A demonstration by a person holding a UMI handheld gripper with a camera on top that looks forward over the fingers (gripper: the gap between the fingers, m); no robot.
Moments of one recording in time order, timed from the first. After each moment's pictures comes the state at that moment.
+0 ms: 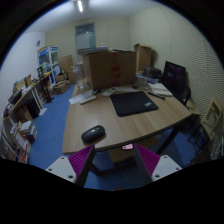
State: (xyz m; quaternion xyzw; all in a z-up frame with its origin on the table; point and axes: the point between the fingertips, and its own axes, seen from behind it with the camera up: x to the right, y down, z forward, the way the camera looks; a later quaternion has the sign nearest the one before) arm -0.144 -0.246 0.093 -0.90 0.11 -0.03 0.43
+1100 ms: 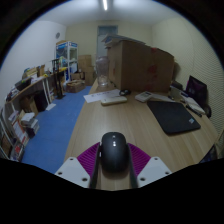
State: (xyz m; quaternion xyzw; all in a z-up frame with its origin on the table) arm -0.237 -0.049 -0.016 -0.88 0.00 -0.02 0.48
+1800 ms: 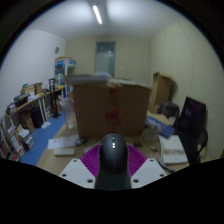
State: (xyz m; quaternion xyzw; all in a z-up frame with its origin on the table) arm 0.009 0.083 0.184 -0.83 -0.02 -0.02 0.55
